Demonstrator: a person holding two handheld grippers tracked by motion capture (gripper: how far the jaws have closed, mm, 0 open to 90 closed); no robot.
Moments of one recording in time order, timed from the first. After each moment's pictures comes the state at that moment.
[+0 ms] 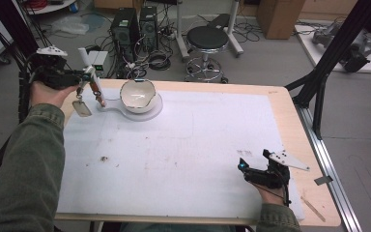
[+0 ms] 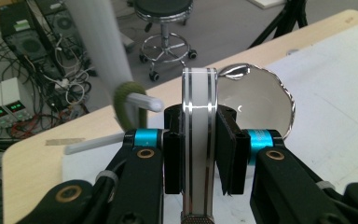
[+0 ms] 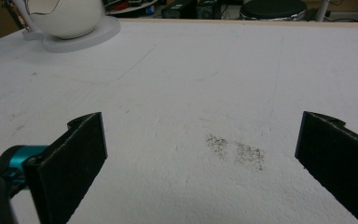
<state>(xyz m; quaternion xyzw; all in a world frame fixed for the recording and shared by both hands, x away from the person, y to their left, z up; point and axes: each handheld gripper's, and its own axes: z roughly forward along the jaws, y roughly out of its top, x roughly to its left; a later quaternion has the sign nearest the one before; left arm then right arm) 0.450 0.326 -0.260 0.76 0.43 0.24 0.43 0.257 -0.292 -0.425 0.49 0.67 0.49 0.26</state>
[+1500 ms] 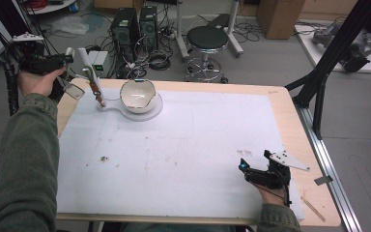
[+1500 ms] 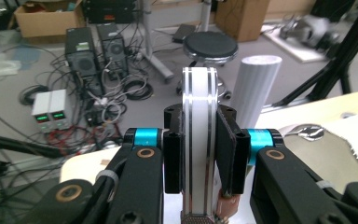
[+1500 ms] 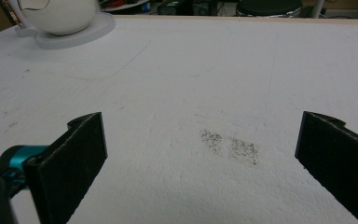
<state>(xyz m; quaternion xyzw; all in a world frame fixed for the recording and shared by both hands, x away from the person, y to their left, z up) 0.487 0.372 -0.261 0.67 0.48 0.30 0.47 0.256 -0.294 -0.427 0.50 0.67 0.48 0.26</state>
